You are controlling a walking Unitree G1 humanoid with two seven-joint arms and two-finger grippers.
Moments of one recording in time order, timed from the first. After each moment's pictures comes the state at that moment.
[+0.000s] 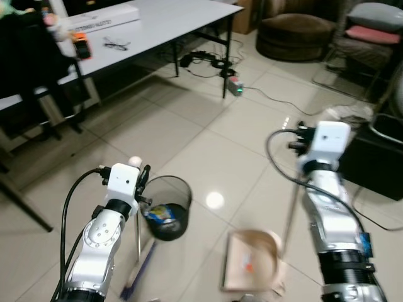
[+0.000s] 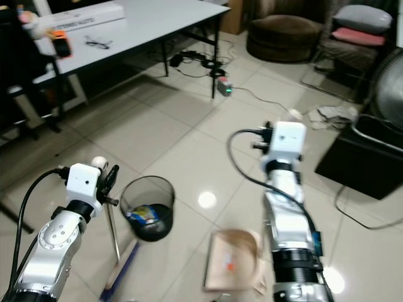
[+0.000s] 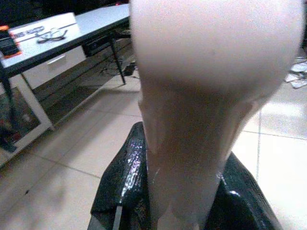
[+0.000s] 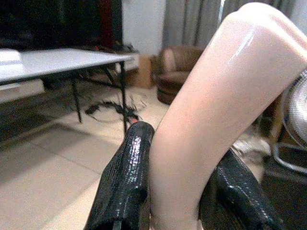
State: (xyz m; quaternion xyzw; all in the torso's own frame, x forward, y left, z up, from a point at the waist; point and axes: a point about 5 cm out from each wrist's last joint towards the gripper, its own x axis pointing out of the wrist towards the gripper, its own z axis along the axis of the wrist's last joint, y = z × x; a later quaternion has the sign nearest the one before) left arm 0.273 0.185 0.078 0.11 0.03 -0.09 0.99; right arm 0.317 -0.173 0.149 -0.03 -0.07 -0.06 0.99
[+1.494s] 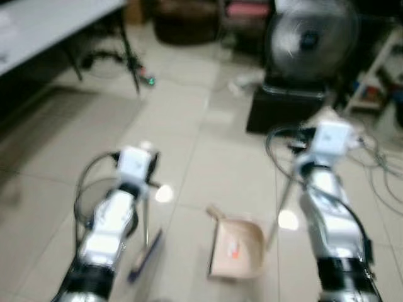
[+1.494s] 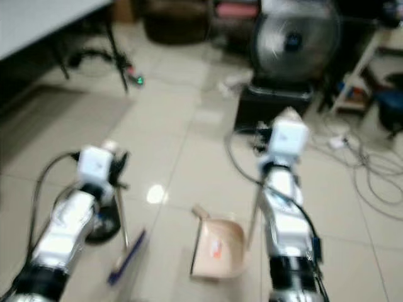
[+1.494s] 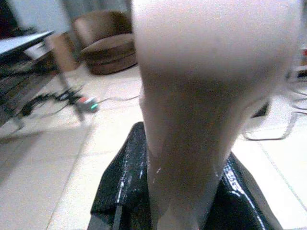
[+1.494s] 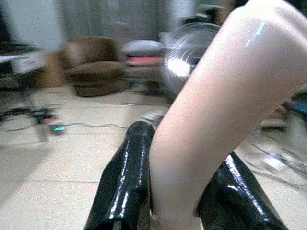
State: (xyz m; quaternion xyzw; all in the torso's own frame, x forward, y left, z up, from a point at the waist) left arm 0.301 0.166 0.089 0.11 0.01 -0.12 0.99; right arm 0.308 -0.178 0.144 0.02 -0.04 -0.09 1.00
